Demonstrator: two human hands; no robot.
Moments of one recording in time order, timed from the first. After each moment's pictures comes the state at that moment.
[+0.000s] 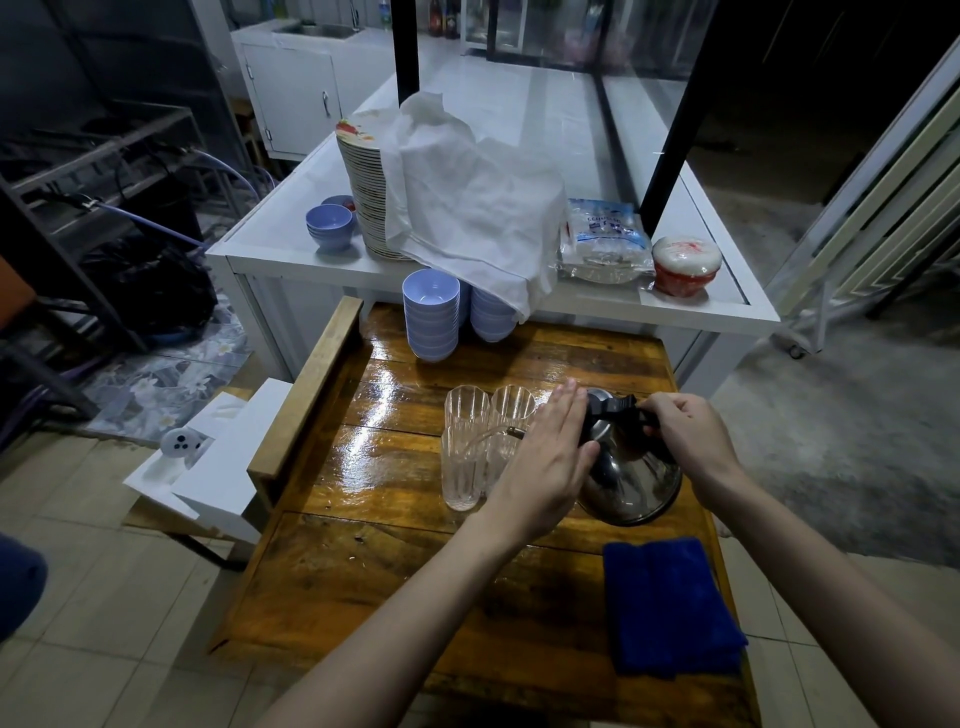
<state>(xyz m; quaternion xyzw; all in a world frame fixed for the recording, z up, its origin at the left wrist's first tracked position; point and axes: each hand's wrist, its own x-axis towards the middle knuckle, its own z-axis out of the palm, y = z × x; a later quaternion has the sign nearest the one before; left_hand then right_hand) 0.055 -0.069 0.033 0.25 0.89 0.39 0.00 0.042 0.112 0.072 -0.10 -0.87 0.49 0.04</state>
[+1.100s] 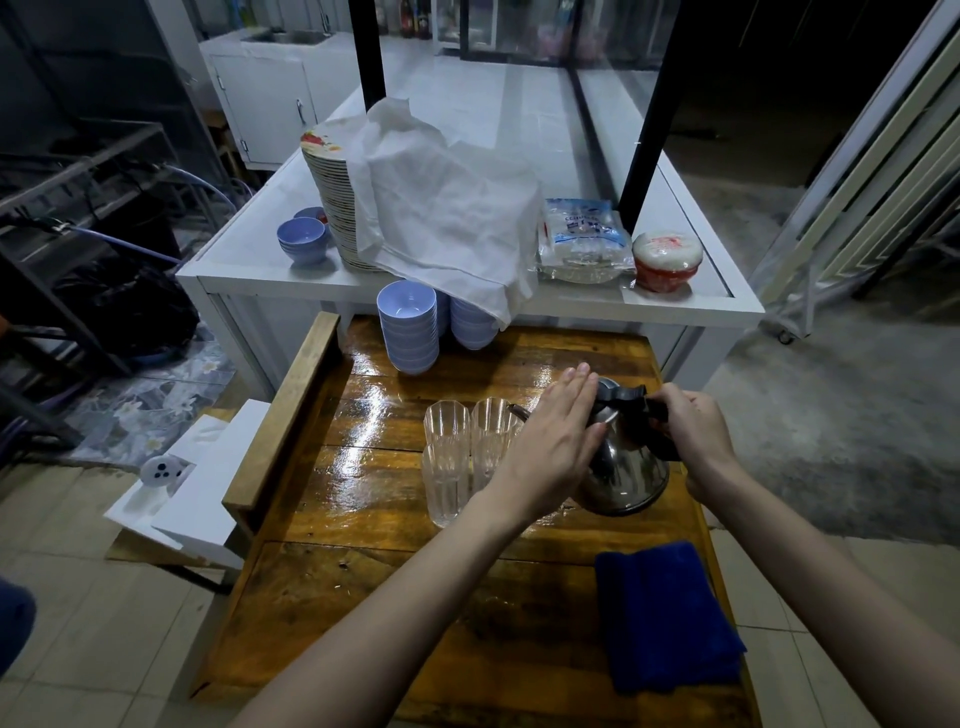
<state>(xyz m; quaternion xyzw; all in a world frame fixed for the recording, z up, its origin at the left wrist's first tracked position) 0.018 -0.041 0.047 0.30 0.89 0.34 -0.04 0.021 0.134 0.066 -0.20 -0.79 0.57 0.06</state>
